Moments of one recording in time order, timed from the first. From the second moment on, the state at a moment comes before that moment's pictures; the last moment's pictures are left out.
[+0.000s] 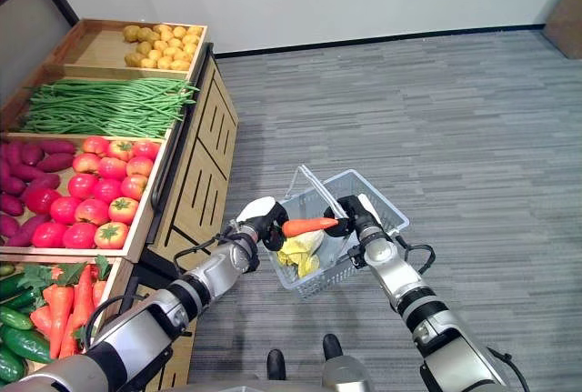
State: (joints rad) left arm -0.57 0.08 -0.74 0.90 0.39 0.22 0.16; right arm -0.39 -0.43 0.48 0.57 0.18 0.17 -0.16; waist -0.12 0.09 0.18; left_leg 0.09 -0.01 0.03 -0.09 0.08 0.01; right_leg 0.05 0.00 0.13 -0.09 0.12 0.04
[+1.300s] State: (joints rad) left arm -0.31 0.32 -0.51 0.41 0.31 0.11 0.11; right arm -0.14 -0.52 0.21 0.85 0.11 0.18 -0.16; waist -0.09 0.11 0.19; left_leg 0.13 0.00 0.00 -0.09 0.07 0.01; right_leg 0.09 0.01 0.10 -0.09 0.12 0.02
